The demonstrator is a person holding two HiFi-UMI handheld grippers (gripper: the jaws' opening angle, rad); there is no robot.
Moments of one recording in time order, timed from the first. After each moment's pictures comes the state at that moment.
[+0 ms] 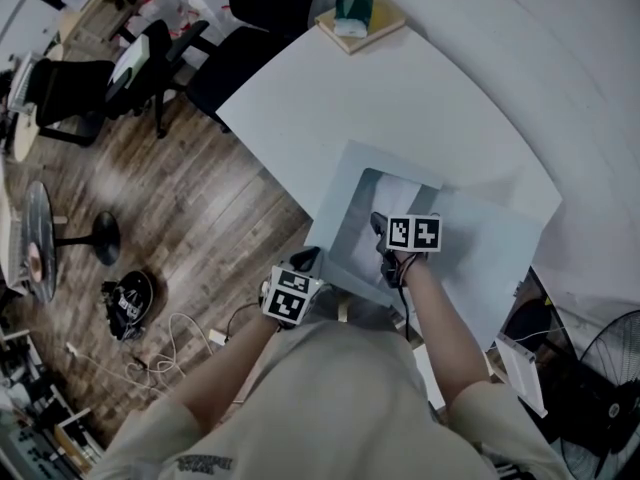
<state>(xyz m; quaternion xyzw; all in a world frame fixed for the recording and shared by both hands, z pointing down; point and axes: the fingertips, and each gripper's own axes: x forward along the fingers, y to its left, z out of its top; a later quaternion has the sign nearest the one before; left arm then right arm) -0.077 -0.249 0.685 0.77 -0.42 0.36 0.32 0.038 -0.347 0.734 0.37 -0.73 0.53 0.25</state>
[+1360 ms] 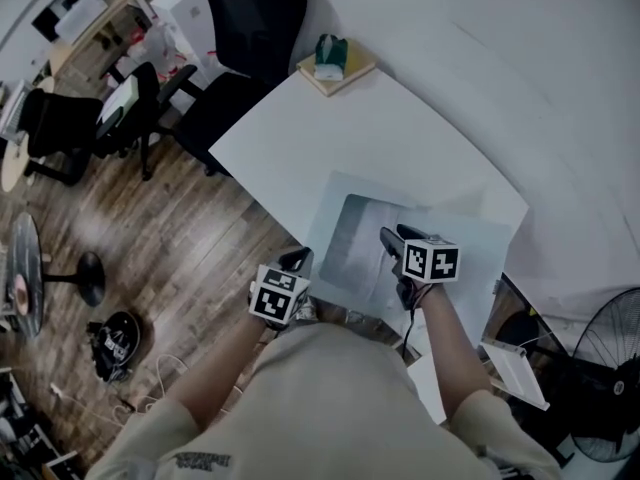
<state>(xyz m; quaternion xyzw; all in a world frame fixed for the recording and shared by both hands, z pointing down) -0.080 -0.288 0.620 0.81 -0.42 0.30 0.27 0.100 -0.349 0.613 0.45 -0.76 0.40 0.23</state>
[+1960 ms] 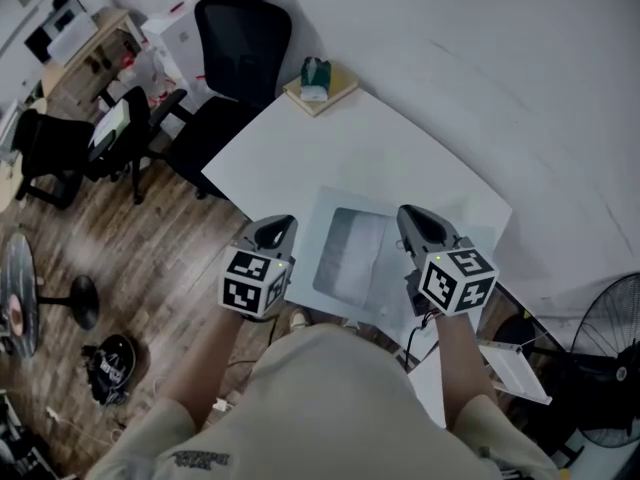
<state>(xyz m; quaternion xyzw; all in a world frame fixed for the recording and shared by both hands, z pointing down) -0.090 -0.350 0.473 0.86 -0.44 0.21 0.16 0.099 -0.354 0.412 0.49 -0.84 0.21 0.11</state>
